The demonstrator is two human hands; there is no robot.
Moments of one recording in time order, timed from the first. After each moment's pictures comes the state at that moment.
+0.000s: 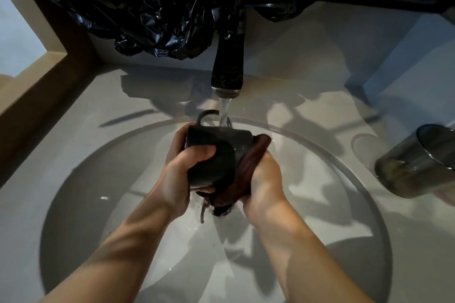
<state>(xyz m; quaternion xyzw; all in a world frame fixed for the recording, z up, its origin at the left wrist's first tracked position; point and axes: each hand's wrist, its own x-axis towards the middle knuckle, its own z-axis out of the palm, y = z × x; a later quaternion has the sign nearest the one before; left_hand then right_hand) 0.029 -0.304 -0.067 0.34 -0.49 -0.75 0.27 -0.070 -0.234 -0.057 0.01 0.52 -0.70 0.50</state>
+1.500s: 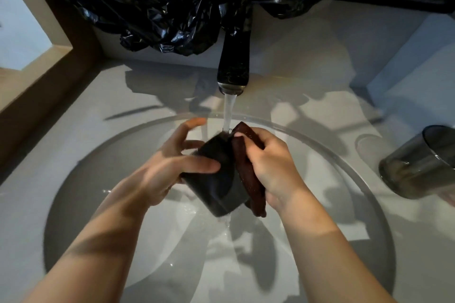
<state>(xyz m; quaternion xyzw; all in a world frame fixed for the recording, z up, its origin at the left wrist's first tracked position) 0.051 -0.329 -0.056 0.32 -0.61 -0.71 0.15 -0.089 -0.235 -0.055 -0.21 0.68 -0.59 0.39</state>
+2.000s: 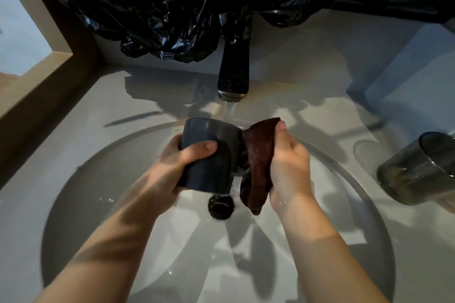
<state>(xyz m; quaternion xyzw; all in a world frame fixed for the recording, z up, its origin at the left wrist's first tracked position) 0.040 -0.321 -0.054 0.34 -0.52 -0.75 0.22 -0.093 -0.231 -0.046 -0.09 0.63 -0.71 0.31</state>
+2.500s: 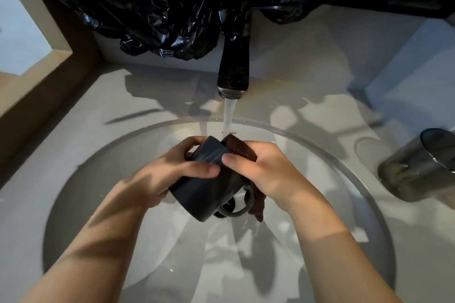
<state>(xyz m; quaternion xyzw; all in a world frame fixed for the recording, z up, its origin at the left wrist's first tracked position) 0.052 -0.337 -0.062 0.32 -0.62 -0.71 0.08 -0.098 -0.222 -0.038 -0.40 0.66 -0.46 0.44</state>
